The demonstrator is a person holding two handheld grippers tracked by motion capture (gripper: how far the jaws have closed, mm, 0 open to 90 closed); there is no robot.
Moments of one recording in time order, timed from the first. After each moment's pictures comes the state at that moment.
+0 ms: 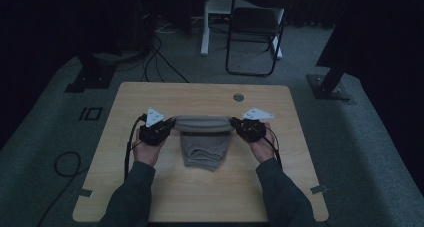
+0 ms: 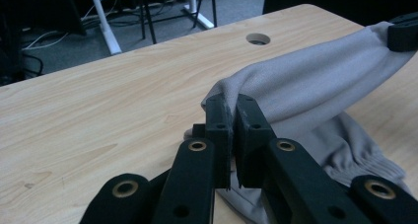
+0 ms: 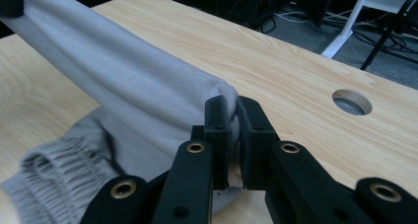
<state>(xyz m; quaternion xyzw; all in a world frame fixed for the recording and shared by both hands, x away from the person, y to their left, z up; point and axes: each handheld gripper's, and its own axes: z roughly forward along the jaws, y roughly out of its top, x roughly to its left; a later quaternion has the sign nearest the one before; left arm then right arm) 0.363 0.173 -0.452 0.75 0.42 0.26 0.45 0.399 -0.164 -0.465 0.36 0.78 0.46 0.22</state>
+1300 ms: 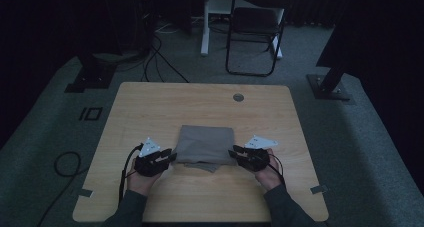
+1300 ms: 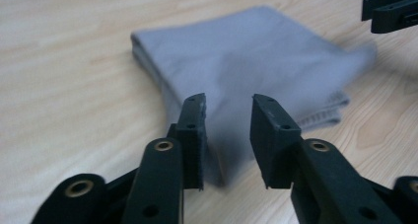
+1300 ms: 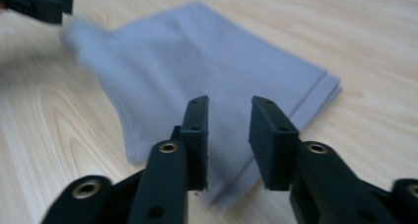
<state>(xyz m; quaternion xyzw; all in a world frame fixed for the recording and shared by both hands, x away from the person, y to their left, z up) 0.306 0.185 -0.500 0.78 0.40 0.17 0.45 0.335 -0.178 -0.505 0.34 0.81 0.47 0.15</state>
